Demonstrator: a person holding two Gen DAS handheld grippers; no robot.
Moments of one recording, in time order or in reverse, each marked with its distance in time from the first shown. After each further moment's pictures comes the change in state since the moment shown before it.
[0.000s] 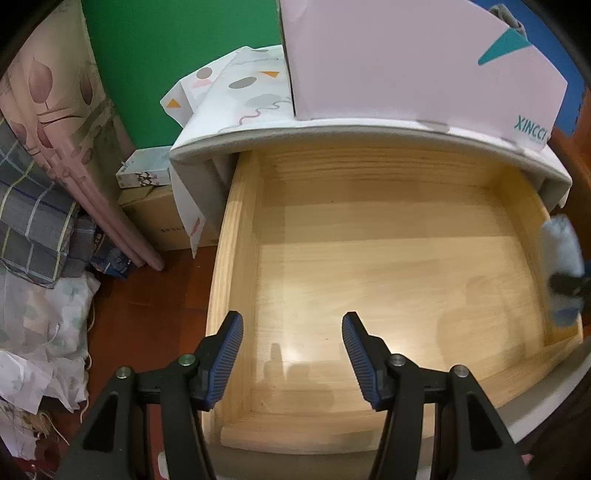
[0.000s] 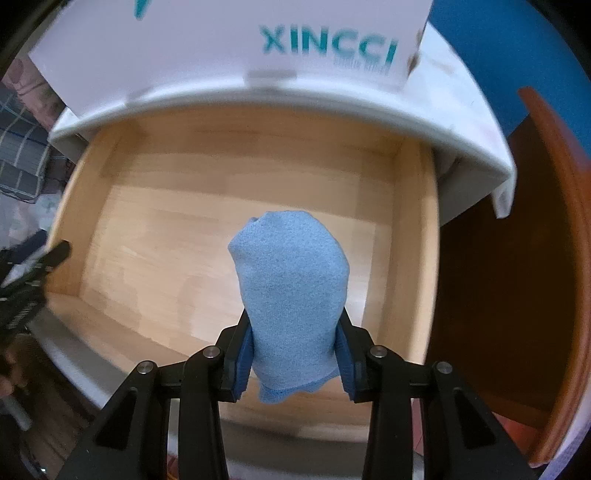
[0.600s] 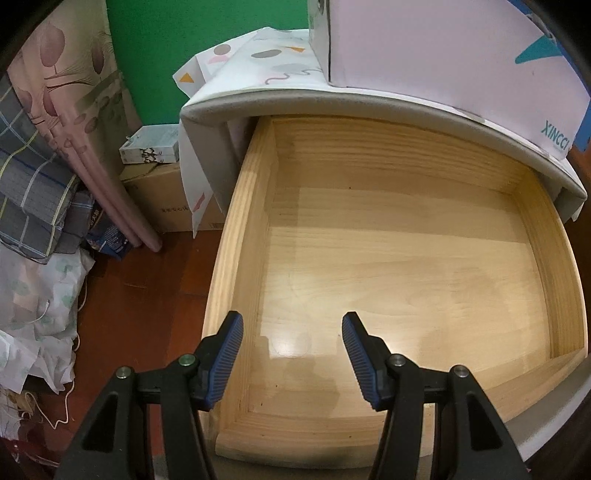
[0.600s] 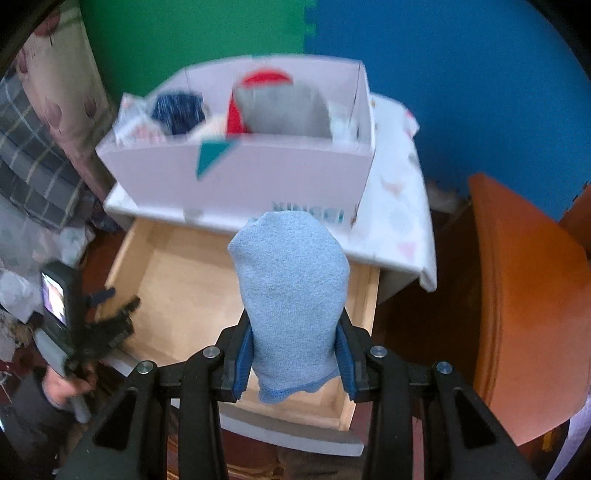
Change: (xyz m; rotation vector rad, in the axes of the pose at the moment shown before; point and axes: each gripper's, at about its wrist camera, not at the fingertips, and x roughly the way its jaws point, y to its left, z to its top) left arm 0.025 0.014 -0.006 -0.085 0.023 -0.010; right arm -0.136 0.000 0.045 -0.019 -0.206 0.001
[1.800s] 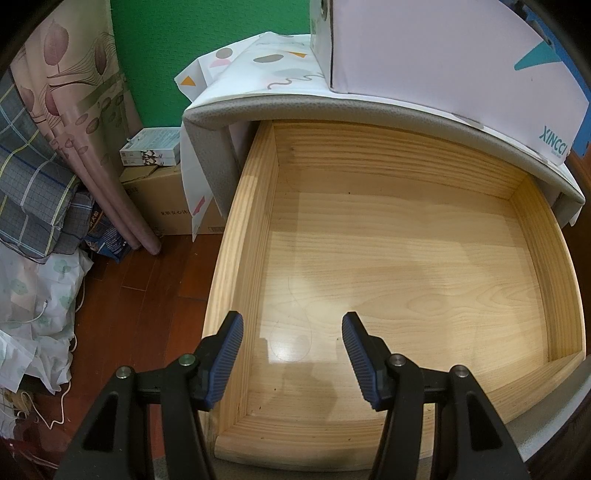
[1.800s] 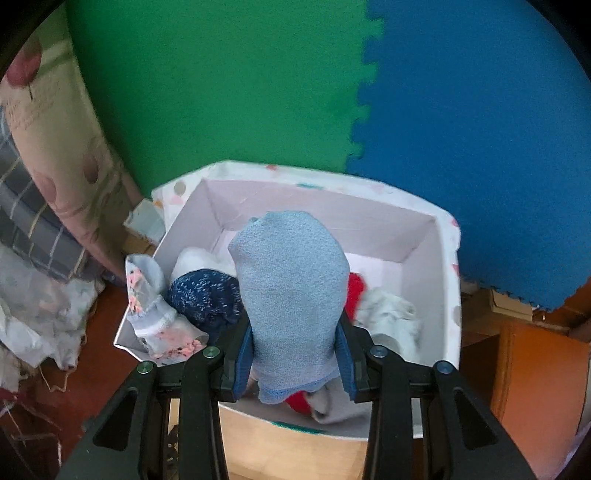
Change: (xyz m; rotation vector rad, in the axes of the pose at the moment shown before) left arm -0.002 -0.001 0.000 -0.010 -0.021 -0.008; right arm 0.038 0.069 0.198 -0.066 -0.078 0.020
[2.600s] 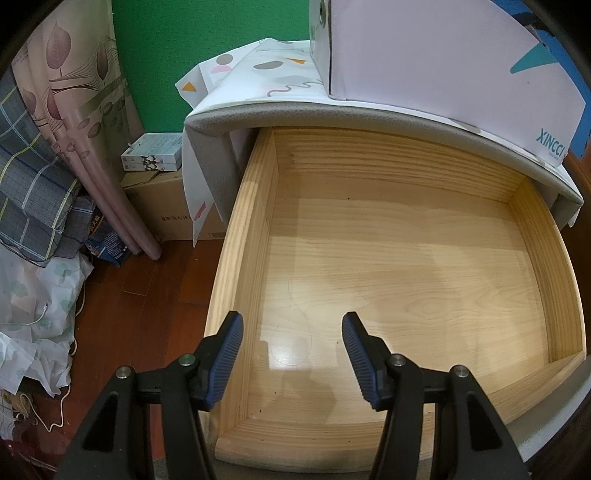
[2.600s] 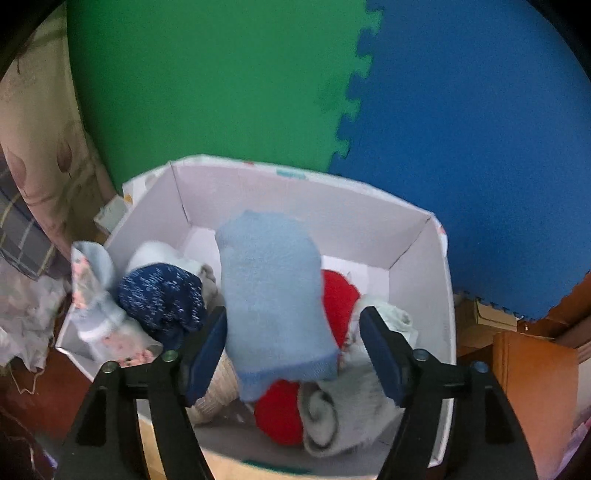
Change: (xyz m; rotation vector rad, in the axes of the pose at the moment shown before) left arm -0.003 -0.001 -0.001 0.005 -0.024 0.003; right arm 0.020 -0.006 -0.016 -0.007 -0.082 -0.103
